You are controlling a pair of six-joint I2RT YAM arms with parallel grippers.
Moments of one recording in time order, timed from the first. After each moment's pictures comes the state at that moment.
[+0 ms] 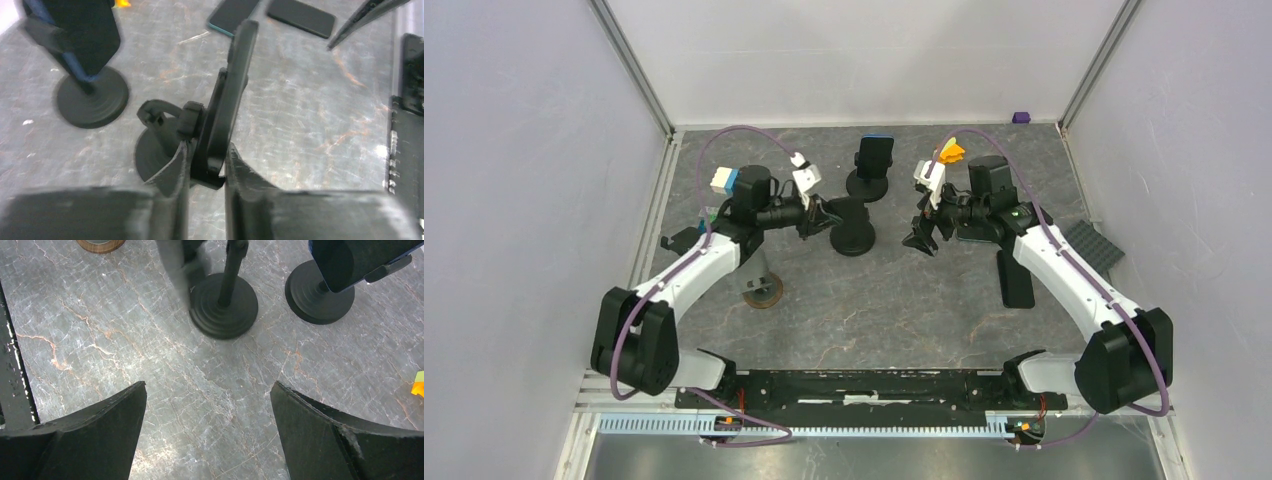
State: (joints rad) left arm -0.37 1.39 0.89 0.12 0.81 0.22; right arm 0.35 1.30 1.05 -0.41 -0.68 -0.51
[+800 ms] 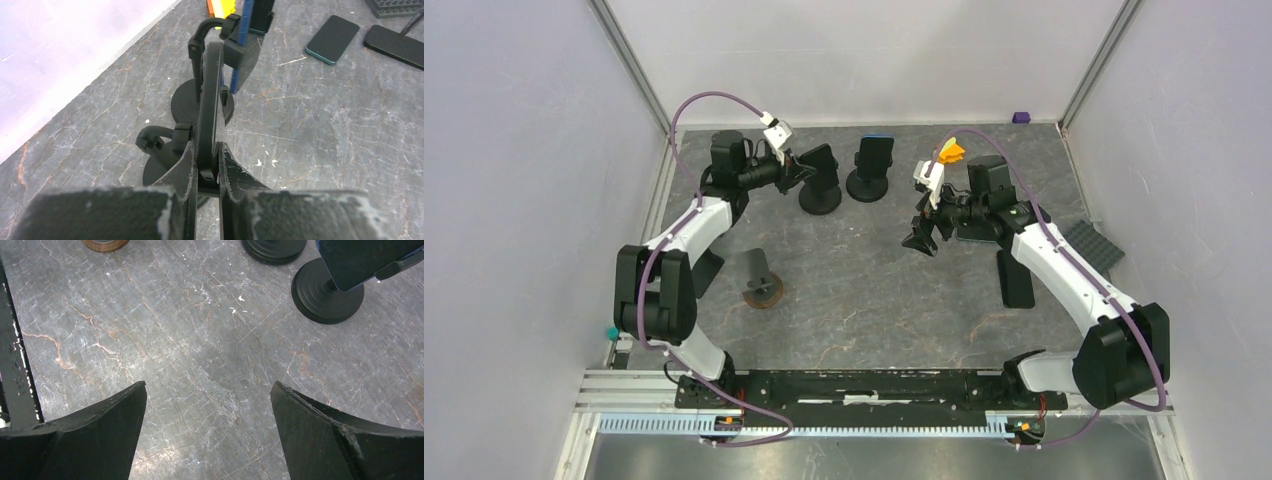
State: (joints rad) left arm -0.14 1.60 1.10 0.22 0.83 0.26; right arm 0.34 1.32 1.05 -0.40 -0.71 -0.51
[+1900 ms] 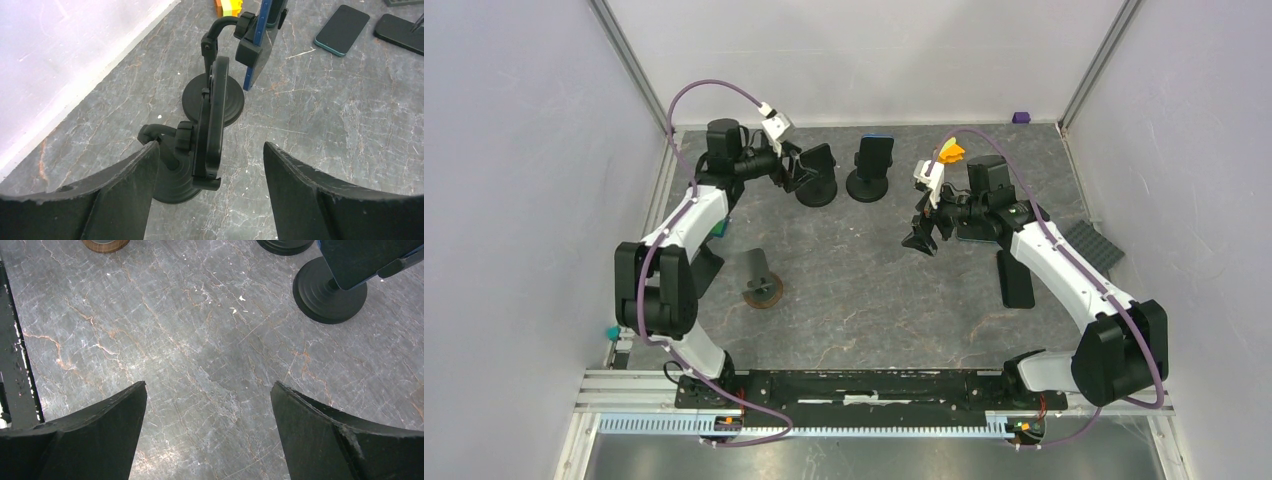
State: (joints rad) left arm -0.12 1.67 1.23 0.07 0.84 0.34; right arm 0.34 1.33 1.05 -0.40 -0.72 -0.51
